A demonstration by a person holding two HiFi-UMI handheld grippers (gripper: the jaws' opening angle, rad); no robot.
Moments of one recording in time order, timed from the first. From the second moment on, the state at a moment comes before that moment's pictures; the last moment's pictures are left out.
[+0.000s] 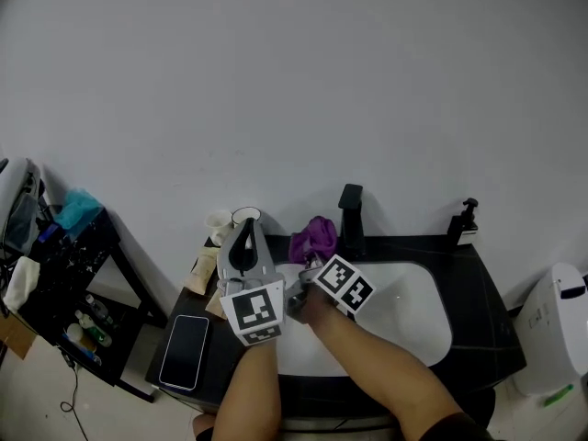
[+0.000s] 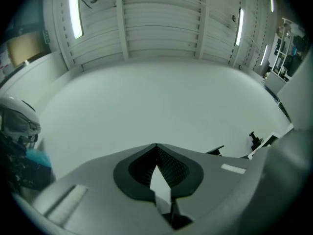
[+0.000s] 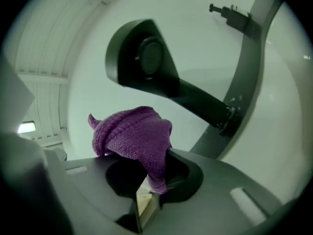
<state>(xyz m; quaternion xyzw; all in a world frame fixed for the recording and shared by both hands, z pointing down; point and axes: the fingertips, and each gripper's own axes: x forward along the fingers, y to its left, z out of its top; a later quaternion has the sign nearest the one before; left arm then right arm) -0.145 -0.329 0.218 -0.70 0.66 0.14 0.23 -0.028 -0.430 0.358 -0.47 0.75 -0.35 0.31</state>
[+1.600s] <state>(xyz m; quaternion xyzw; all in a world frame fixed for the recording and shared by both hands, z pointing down) -0.086 -0.361 0.276 -0.79 0.60 0.11 0.10 0.137 -0.356 0.286 -0.52 0.82 0.24 -0.04</state>
